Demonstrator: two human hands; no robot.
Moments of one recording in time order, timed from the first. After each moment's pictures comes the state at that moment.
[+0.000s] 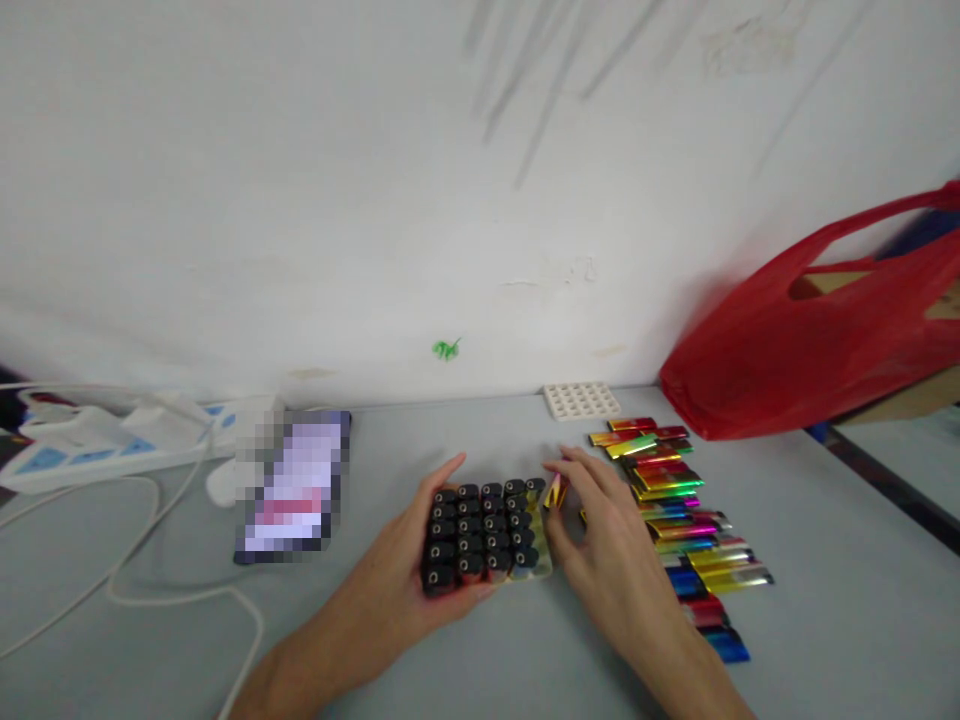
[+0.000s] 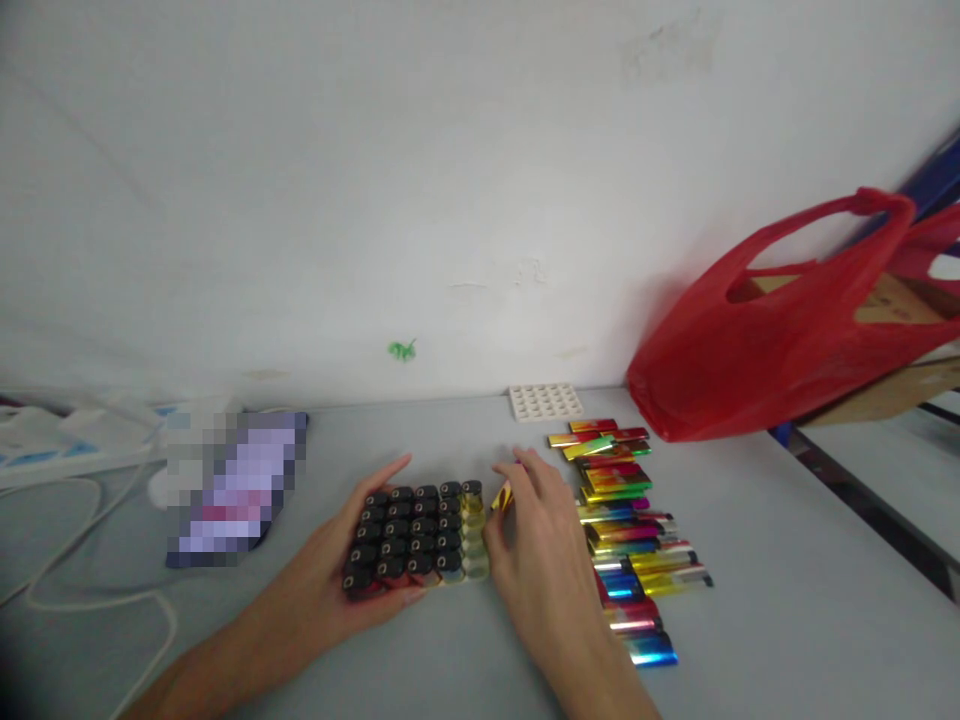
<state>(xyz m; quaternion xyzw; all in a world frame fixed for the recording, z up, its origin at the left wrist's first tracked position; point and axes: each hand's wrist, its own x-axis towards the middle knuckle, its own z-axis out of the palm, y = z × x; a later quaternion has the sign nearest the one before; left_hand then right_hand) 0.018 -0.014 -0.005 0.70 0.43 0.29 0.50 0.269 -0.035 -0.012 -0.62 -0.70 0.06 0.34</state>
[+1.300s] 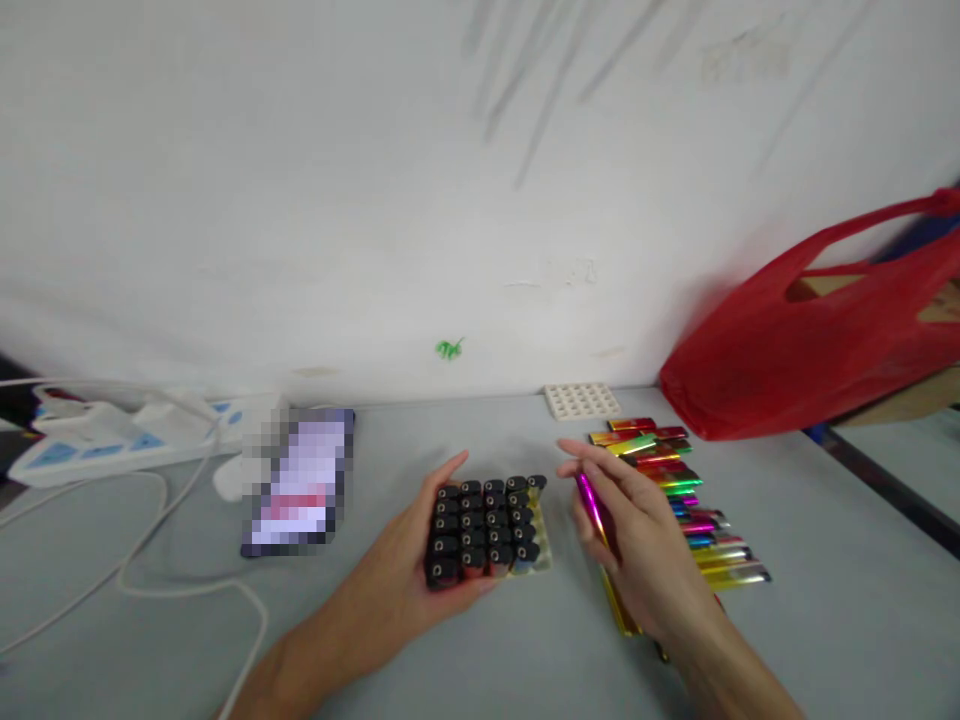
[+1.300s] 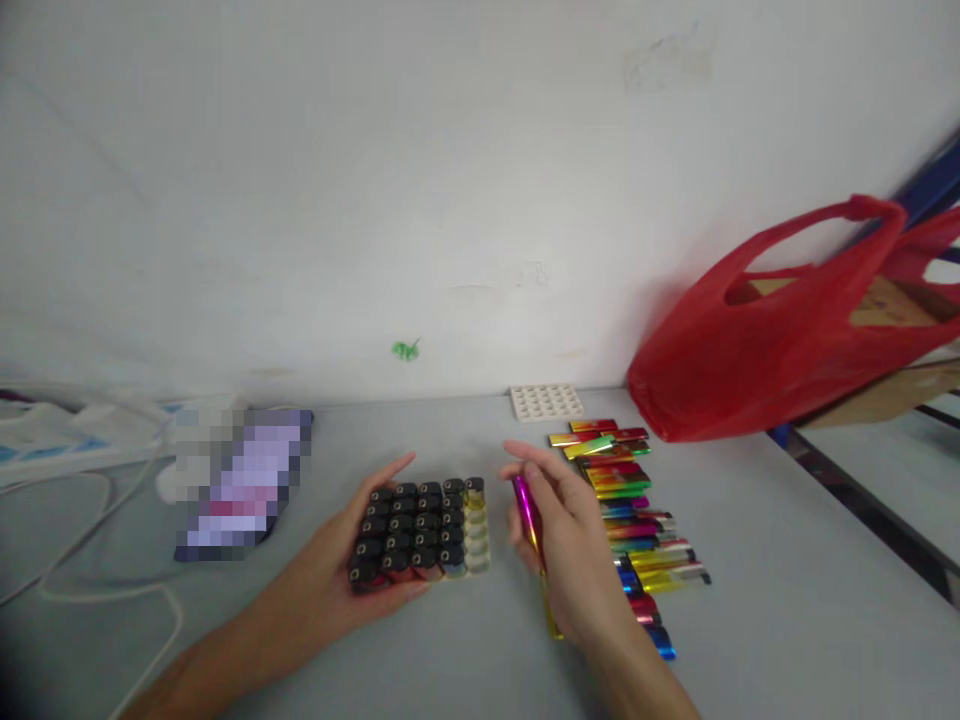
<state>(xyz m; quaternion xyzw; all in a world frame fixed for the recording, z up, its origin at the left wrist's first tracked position) 0.016 -0.011 -0.006 0.70 0.43 0.28 0.50 0.269 -0.033 0.018 -0.52 -0.32 0.53 0.59</state>
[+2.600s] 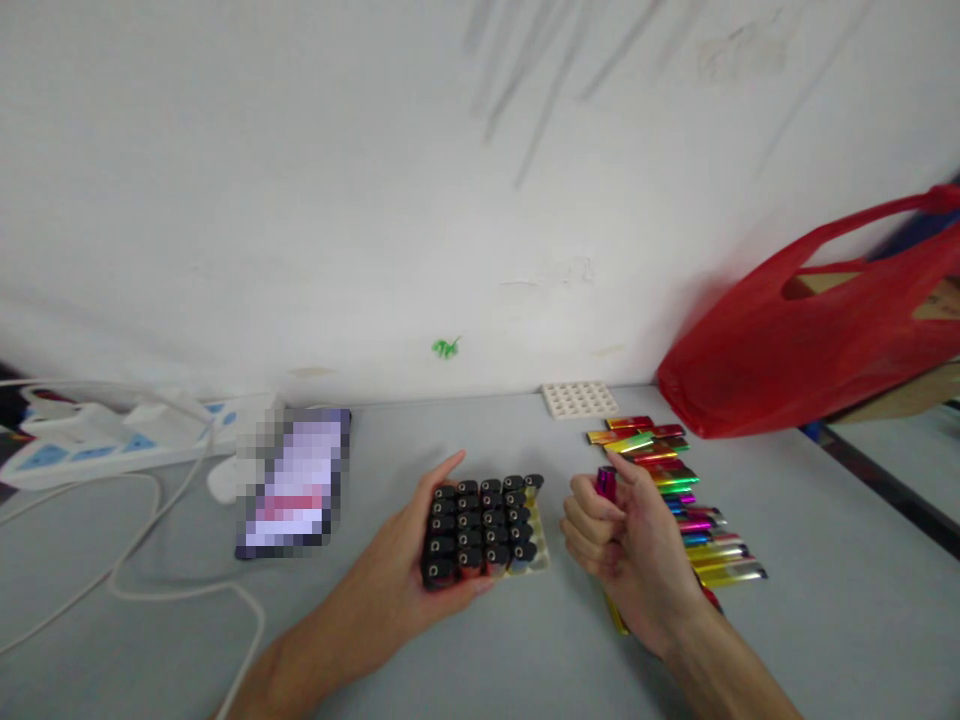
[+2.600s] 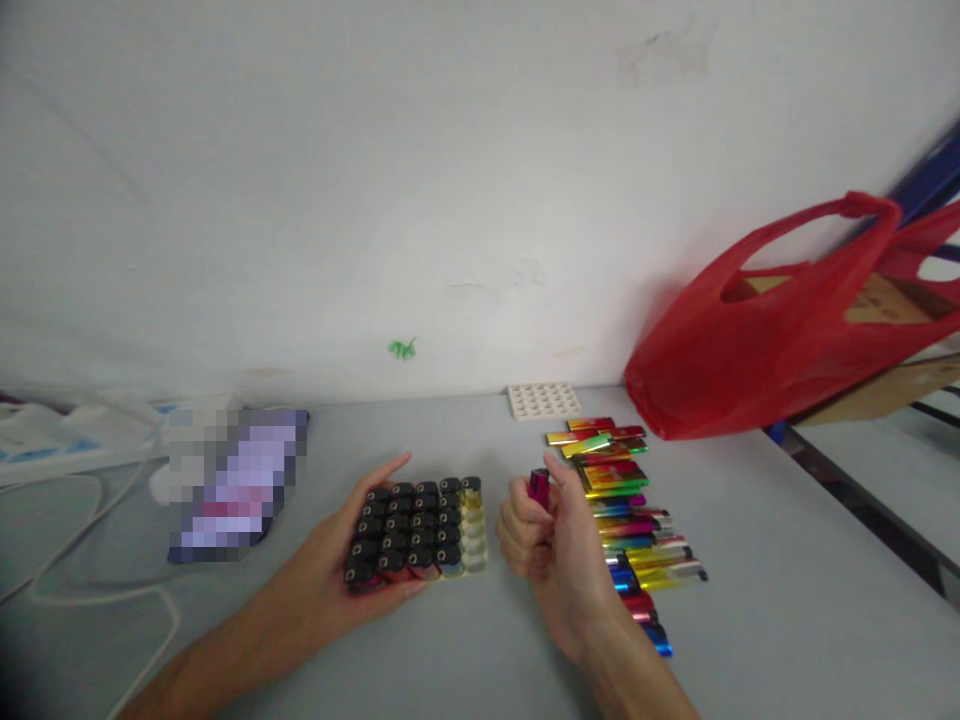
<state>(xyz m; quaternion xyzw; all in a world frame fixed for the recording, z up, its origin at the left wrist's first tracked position) 0.018 -0.012 -0.003 0.69 0.42 0.29 0.52 0.271 -0.032 0.026 -0.35 -0.23 0.74 0.53</state>
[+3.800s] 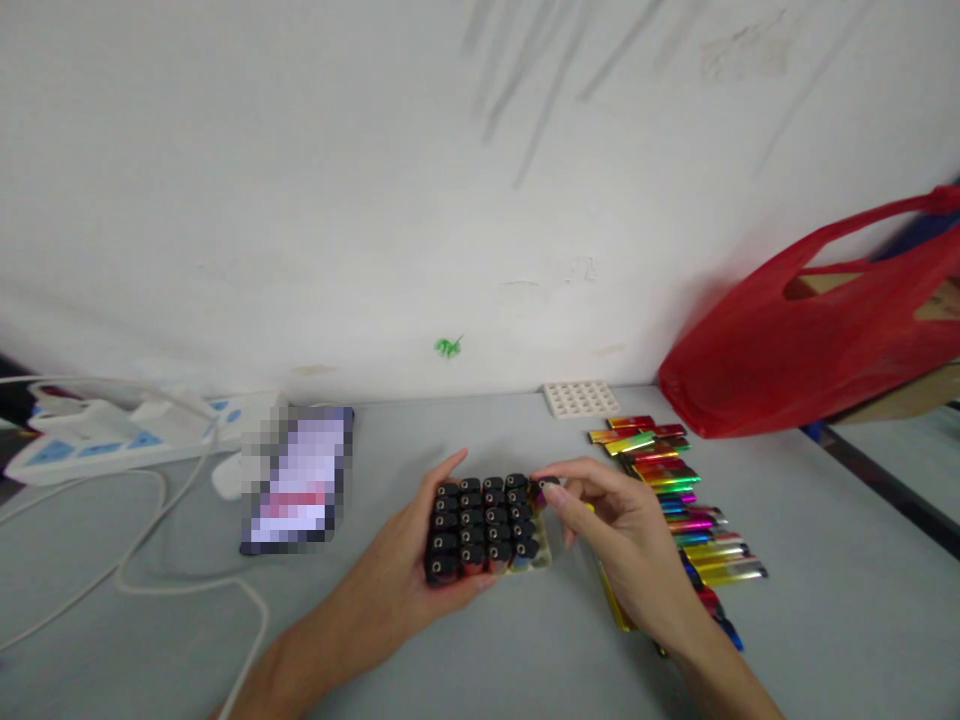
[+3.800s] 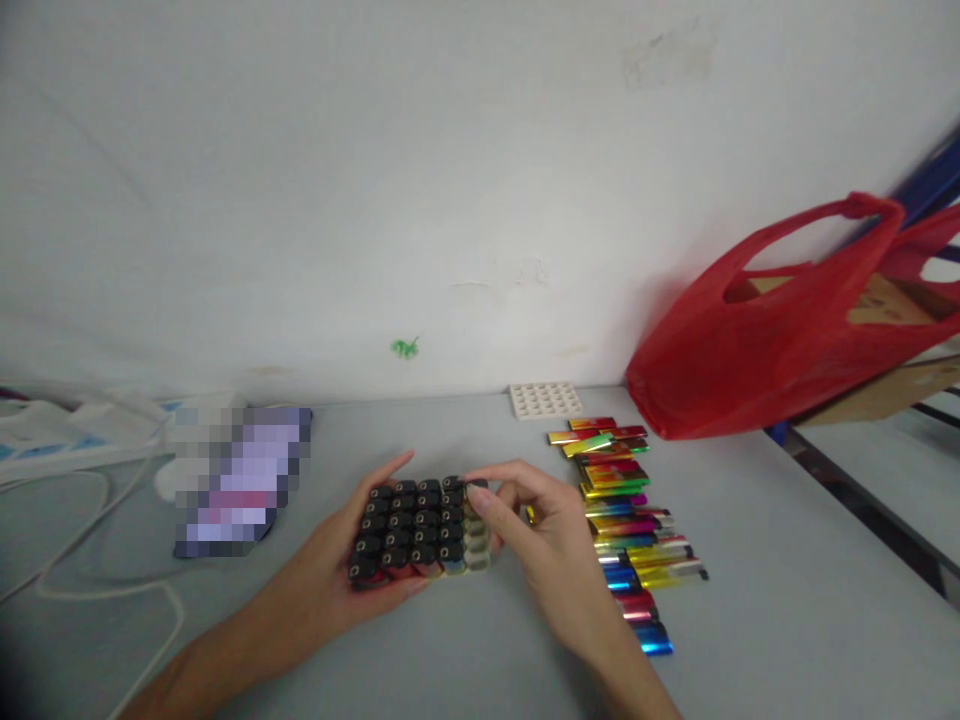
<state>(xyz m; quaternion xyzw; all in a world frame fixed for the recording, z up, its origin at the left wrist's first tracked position) 0.016 -0.012 -0.008 0.70 0.43 0.28 0.49 0.270 -0.036 0.023 -0.51 -0.55 0.44 0.49</state>
